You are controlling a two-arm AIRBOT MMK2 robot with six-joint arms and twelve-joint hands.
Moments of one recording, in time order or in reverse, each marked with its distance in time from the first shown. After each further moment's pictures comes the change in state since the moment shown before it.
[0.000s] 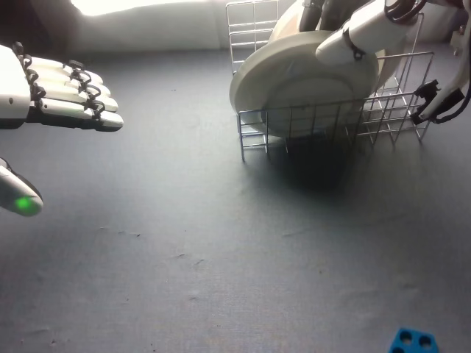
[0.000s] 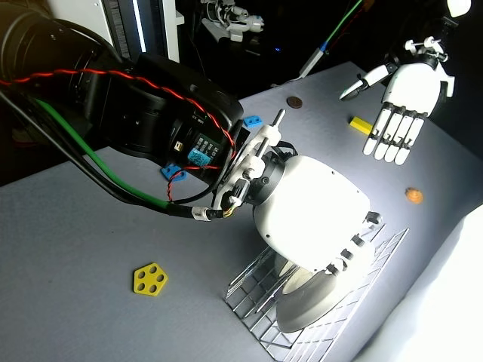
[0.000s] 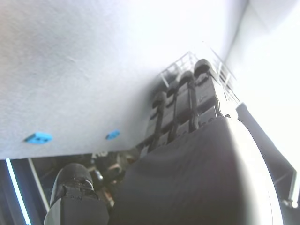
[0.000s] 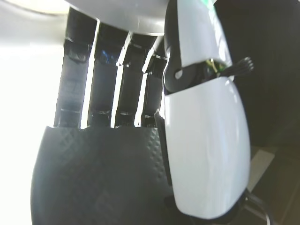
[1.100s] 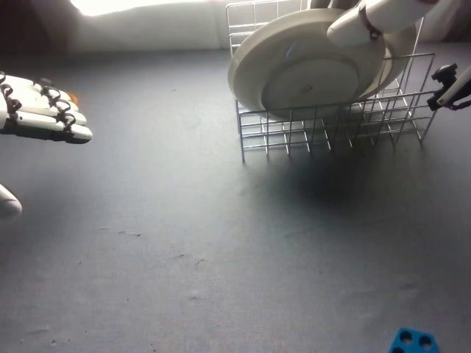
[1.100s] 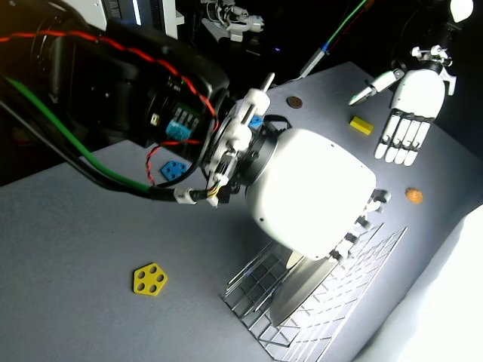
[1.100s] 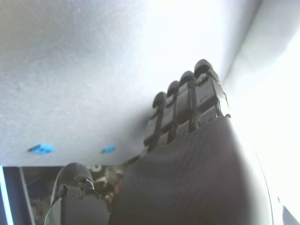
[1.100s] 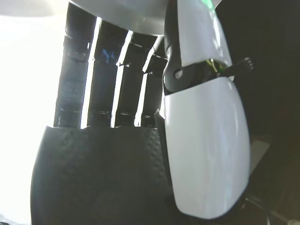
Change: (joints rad) left arm 0.101 -0.037 0.116 -0.009 0.023 -0.079; right arm 0.055 0.064 -0.060 0.009 -0.028 -0.002
